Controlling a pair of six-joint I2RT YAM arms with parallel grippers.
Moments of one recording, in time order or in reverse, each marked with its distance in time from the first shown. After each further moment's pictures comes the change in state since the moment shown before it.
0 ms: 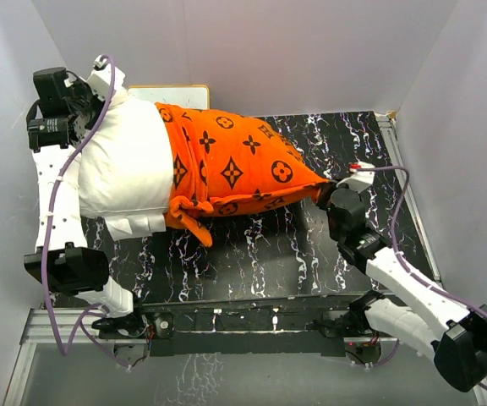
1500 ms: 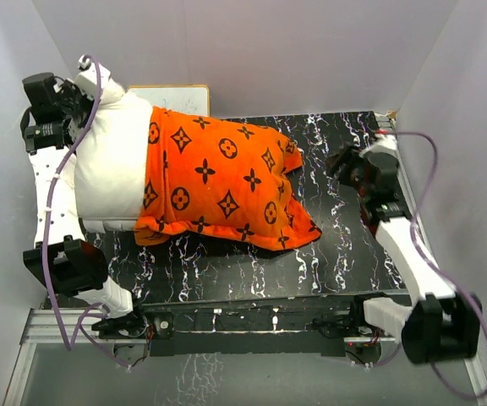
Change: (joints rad) left arm 0.101 0.000 -0.162 0.205 0.123 -0.039; right arm -0.476 0.089 0.190 -0.140 -0.615 0.044
